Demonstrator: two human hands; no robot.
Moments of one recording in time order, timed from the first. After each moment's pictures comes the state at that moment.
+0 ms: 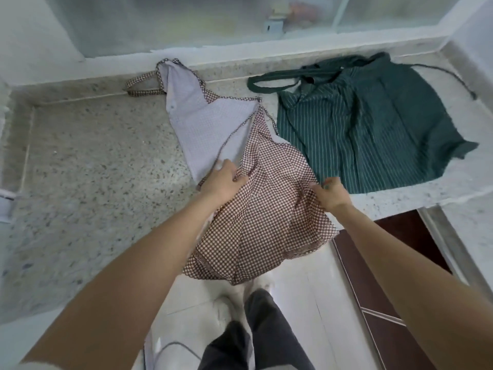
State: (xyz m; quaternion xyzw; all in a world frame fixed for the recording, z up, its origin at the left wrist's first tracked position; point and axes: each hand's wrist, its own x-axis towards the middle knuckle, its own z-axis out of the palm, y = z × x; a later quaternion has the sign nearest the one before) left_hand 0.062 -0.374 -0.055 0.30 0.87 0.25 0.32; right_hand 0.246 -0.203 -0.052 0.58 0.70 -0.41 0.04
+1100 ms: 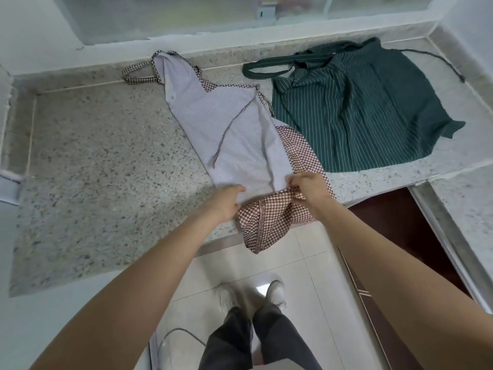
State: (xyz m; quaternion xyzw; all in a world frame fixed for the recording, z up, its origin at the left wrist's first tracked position) left_hand 0.127 -0.425 -0.059 0.40 0.83 0.13 0.36; right_hand 0.253 -0.274 -0.035 0.53 0.54 -0.64 -0.06
